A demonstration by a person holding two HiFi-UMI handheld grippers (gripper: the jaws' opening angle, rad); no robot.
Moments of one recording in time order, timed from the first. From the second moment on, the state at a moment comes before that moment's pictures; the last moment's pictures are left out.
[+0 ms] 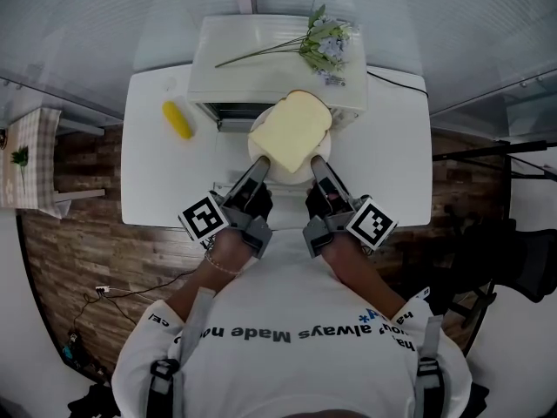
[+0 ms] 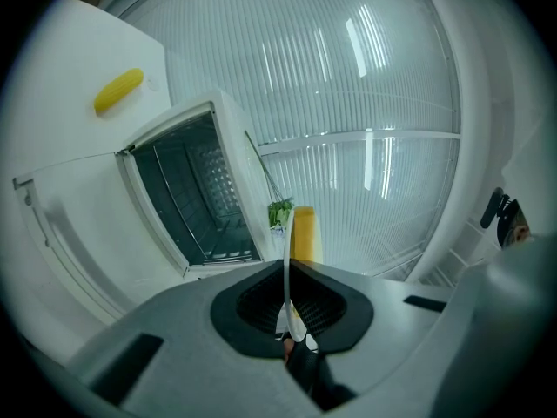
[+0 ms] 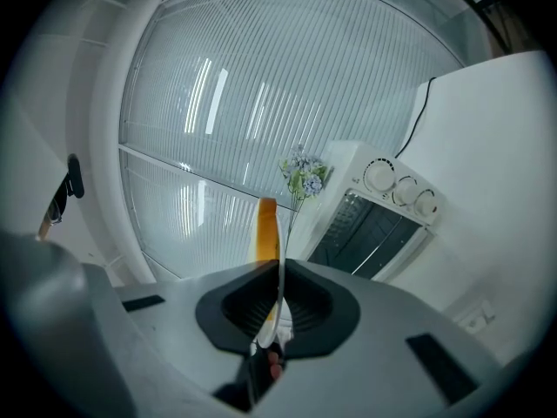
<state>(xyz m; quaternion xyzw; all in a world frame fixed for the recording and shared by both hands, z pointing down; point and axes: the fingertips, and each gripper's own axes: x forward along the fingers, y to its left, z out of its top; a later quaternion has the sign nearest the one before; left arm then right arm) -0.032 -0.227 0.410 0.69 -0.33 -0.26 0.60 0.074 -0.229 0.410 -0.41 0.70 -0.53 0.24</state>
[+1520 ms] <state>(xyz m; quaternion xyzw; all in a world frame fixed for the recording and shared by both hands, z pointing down) -0.047 -0.256 0.570 0.66 -0.36 -0.18 0.63 0.063 -0.260 0.570 -0.43 0.66 -0.59 0.18</state>
